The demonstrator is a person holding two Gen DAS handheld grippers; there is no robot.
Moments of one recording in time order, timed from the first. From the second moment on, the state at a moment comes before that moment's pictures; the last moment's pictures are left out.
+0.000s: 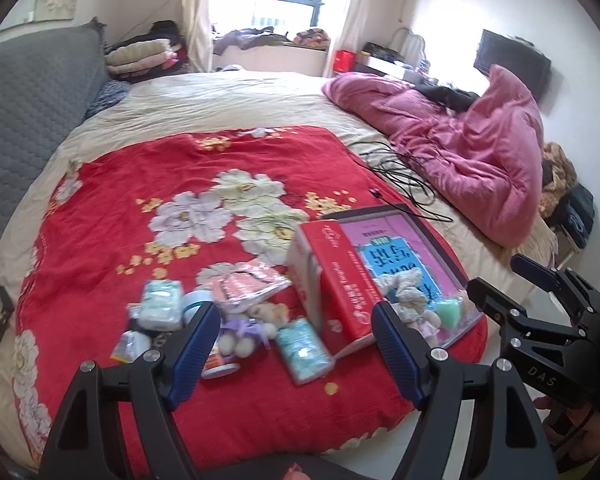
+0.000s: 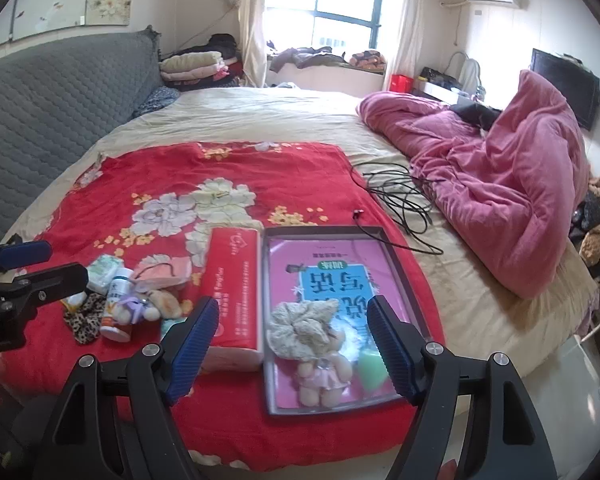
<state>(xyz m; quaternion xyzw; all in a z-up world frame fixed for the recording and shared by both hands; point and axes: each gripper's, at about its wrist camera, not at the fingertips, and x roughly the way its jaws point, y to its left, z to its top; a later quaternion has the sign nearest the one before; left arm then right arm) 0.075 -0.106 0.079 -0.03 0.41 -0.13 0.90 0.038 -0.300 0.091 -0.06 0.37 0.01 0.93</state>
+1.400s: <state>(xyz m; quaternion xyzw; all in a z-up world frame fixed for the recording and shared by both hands) 0.058 0.063 -0.013 -0.12 0.48 -0.01 0.87 0.043 -0.164 0.045 -0.15 0.40 0.14 0.89</state>
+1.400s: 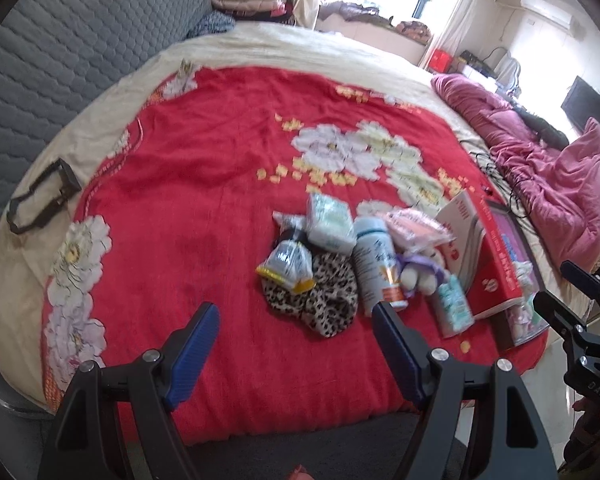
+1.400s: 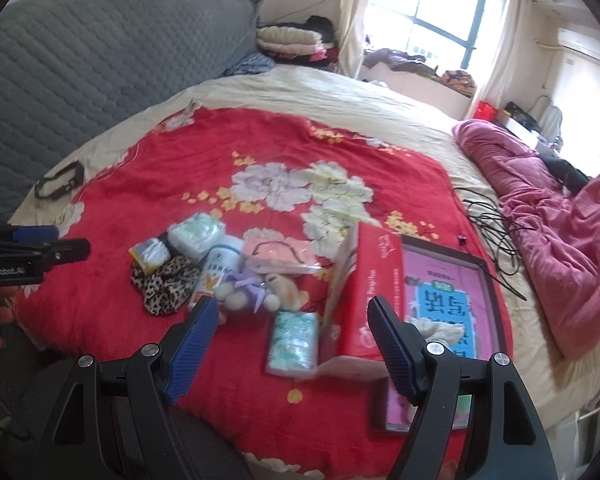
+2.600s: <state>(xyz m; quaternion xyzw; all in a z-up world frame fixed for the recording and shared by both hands) 0.167 0.074 -0.110 -0.14 0.56 -0.02 0.81 0.111 -0.102 -0.089 -0.34 0.42 0.17 0.82</state>
